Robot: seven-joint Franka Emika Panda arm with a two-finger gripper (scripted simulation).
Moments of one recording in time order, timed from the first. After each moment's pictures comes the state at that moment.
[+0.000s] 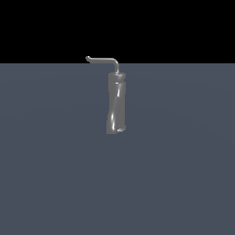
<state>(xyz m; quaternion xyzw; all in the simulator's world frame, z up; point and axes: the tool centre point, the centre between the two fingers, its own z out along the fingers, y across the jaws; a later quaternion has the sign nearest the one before) -0.207 0.001 0.493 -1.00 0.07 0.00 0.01</state>
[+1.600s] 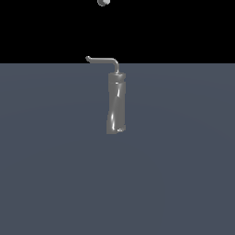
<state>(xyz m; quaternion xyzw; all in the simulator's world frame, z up) -0.015 0.034 0.429 -0.89 0.45 0.04 0.05</state>
